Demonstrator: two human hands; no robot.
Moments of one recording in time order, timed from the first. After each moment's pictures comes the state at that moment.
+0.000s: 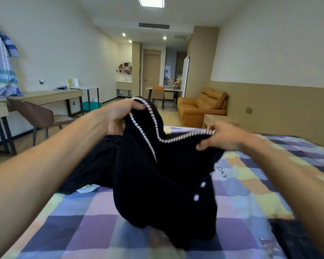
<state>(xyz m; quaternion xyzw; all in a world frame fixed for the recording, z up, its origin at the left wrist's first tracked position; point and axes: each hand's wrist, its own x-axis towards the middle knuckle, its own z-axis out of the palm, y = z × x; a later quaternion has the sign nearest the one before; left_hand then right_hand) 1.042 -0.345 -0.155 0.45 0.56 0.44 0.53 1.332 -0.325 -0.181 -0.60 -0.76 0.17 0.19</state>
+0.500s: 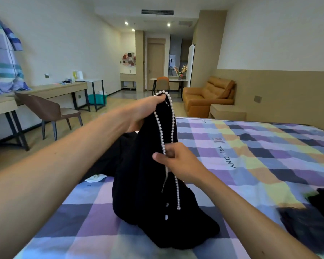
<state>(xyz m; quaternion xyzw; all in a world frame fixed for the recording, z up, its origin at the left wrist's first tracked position) 1.083 -0.351 -0.171 0.52 0.60 0.38 0.47 1.230 -0.358 -0.286 -0.38 -0.79 0.34 0.35</state>
